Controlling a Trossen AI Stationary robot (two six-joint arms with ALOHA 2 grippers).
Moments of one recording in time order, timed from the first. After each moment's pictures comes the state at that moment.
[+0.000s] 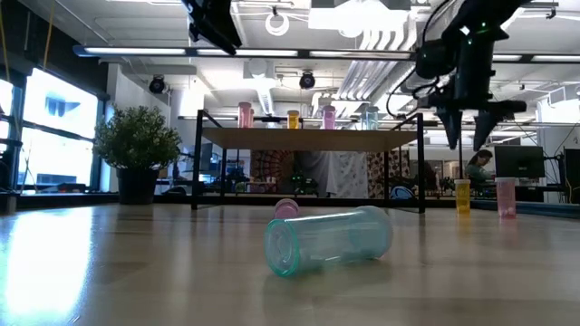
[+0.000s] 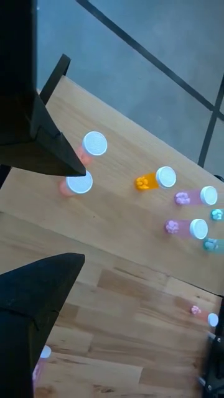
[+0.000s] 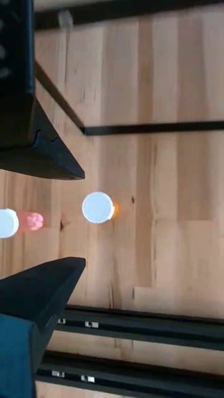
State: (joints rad) left arm 0.59 1.37 1.53 -0.93 -0.03 0.10; right arm -0.90 1.26 1.00 -1.10 0.05 0.66
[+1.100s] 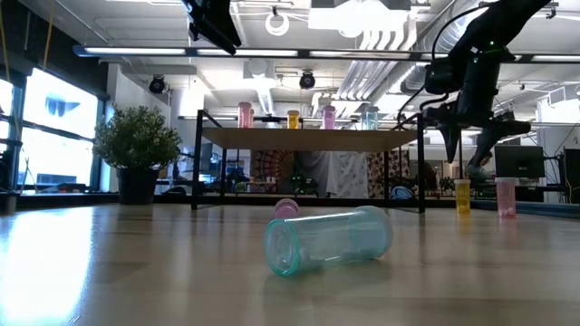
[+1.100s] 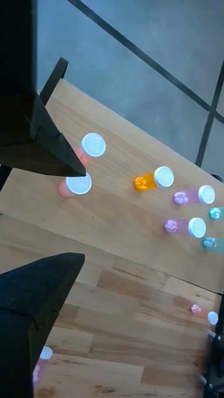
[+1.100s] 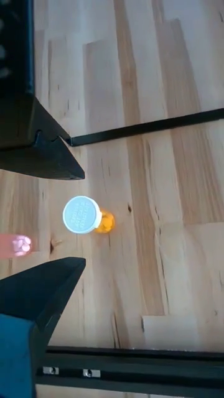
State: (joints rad) left arm 0.59 1.37 1.53 -0.93 -0.03 0.12; right arm -1.02 1.27 0.88 -0.94 -0.10 0.69
